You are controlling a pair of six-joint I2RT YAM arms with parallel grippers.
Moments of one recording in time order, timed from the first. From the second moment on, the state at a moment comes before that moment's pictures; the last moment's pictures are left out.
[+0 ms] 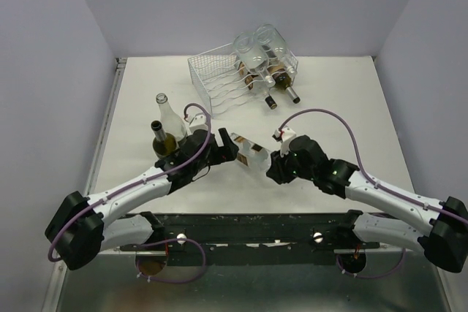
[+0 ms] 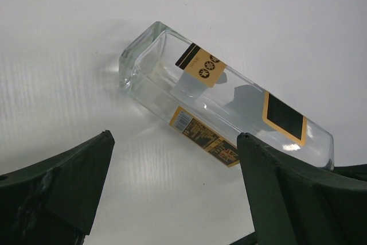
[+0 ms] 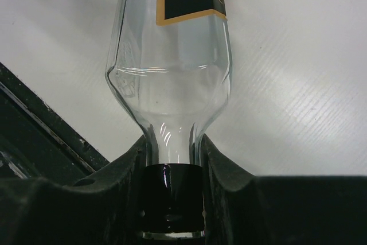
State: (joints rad) left arm -0.77 1.09 0.61 -0.08 -0.25 -0.81; right arm 0.85 1.05 0.63 -0.26 -0.01 0.27
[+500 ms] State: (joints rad) left arm -0.78 0.99 0.38 0.40 -0.10 -0.35; right arm 0.85 1.10 0.97 -0.66 0.12 0.31
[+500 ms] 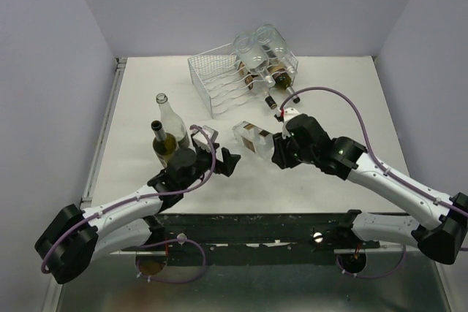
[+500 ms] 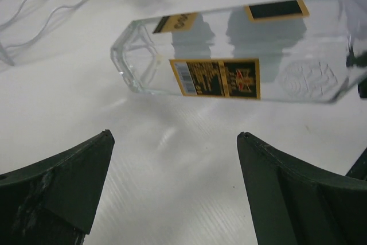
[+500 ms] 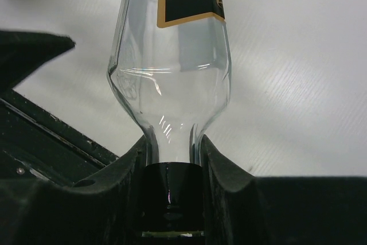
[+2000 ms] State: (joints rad) left arm -1.19 1.45 0.26 1.28 -0.23 0.73; right arm 0.85 1.00 1.09 -0.95 -0.08 0.31
